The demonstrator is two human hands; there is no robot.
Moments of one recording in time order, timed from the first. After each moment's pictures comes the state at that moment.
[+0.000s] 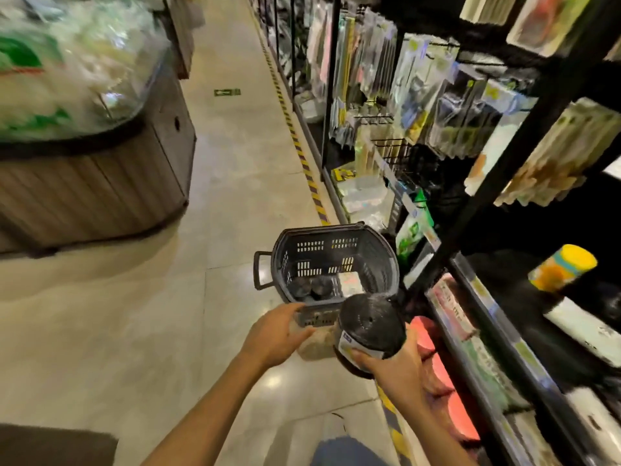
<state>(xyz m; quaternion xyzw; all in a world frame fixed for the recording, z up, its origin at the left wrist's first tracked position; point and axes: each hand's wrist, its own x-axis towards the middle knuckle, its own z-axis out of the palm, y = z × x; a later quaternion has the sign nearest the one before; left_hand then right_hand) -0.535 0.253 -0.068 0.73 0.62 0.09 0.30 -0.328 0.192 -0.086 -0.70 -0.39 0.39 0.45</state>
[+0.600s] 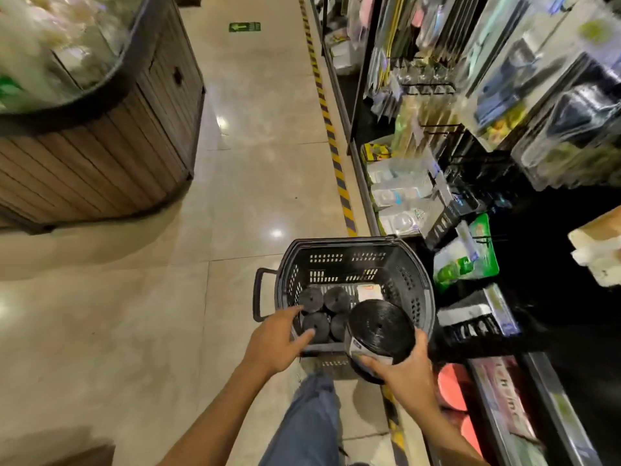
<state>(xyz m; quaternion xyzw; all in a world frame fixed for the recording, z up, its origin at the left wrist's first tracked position) -0.531 0.487 -0.139 0.66 0.66 0.06 0.34 -0.297 0.447 -0.144 -0.74 -0.41 0.42 0.32</state>
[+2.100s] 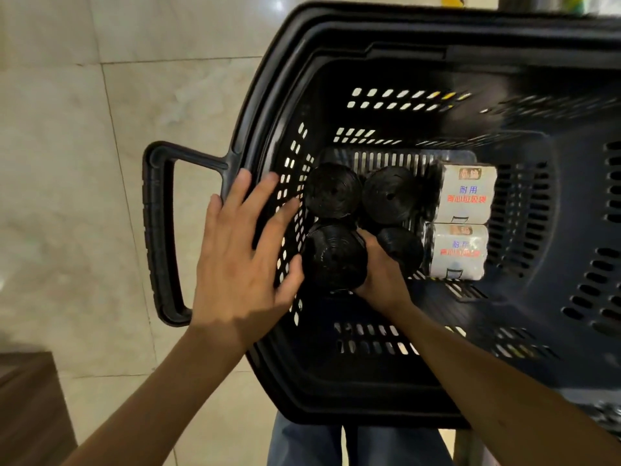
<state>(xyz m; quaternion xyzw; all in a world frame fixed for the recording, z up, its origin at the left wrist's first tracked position) -0.567 0.632 -0.507 0.72 0.67 0.08 0.18 -0.354 0.612 -0.638 -0.63 -0.59 0.51 -0.04</state>
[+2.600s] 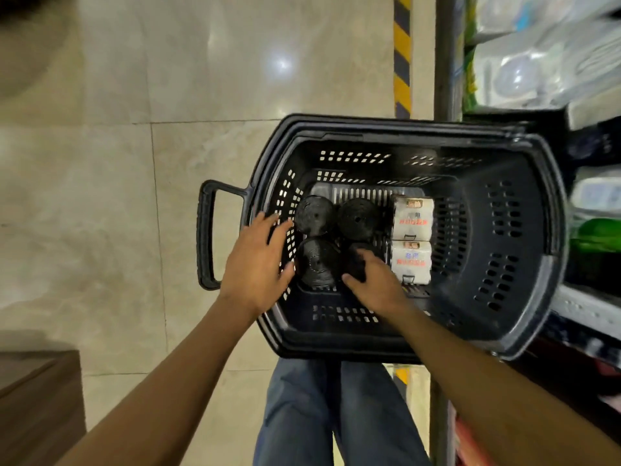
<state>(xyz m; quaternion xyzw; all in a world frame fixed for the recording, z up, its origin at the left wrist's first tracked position) -0.547 0.639 -0.434 0.68 0.67 -0.08 0.28 -0.331 0.639 -0.504 -0.64 -0.57 0.49 -0.13</state>
